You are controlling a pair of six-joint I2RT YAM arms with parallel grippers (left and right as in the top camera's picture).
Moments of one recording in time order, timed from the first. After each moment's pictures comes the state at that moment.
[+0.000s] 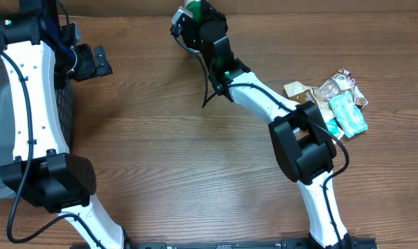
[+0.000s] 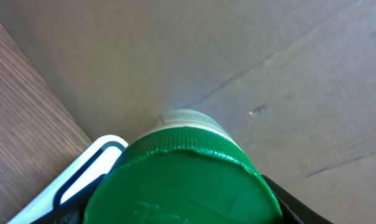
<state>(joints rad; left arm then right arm) 0.20 2.00 2.19 -1.53 0.07 -0.09 0.53 2.34 1.80 0.40 0.27 -0.84</state>
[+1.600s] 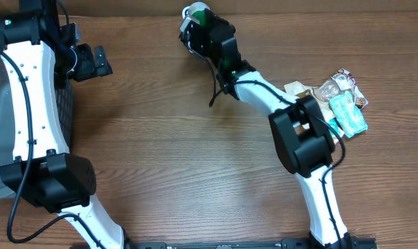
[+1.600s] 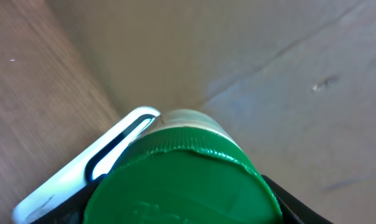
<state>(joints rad) 0.20 2.00 2.19 -1.53 0.07 -0.09 0.49 2.38 1.80 0.34 0.13 -0.80</state>
